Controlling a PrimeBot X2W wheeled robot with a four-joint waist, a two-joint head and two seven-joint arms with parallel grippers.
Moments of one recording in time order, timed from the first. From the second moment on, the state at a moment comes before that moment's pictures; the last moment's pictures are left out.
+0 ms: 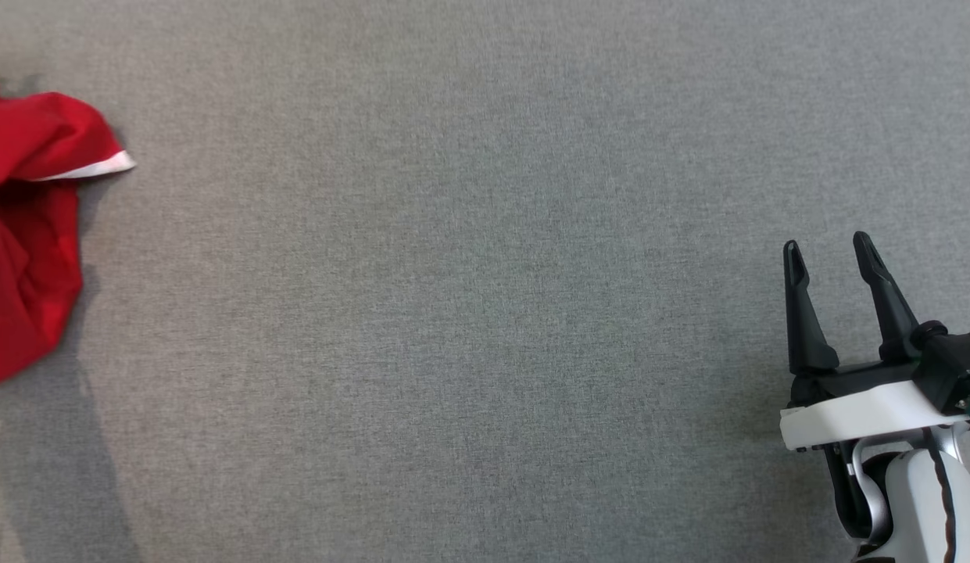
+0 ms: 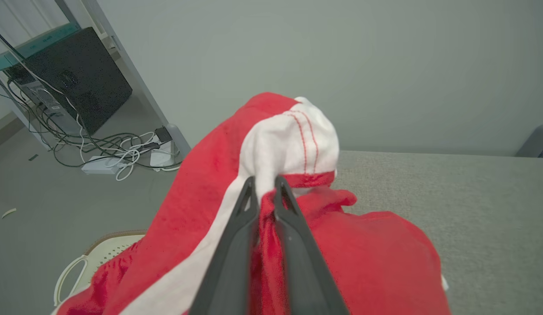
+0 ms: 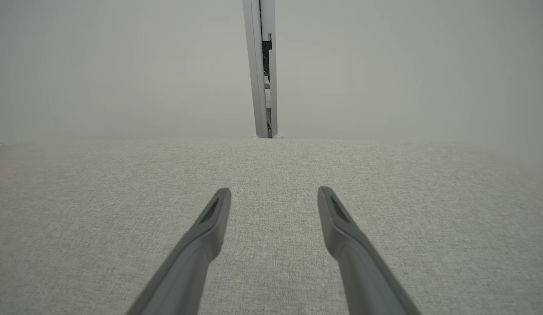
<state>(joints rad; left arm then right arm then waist) -0.82 0.52 0.01 0.76 -0.33 0.02 0.06 -0.24 -0.05 -0.02 0.13 0.11 0.13 -0.23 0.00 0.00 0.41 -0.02</state>
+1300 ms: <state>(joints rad) -1.13 0.12 -0.39 0.35 -0.36 -0.10 0.06 -0.16 -0.05 0.00 0.25 0.27 0.13 -0.26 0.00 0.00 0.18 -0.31</state>
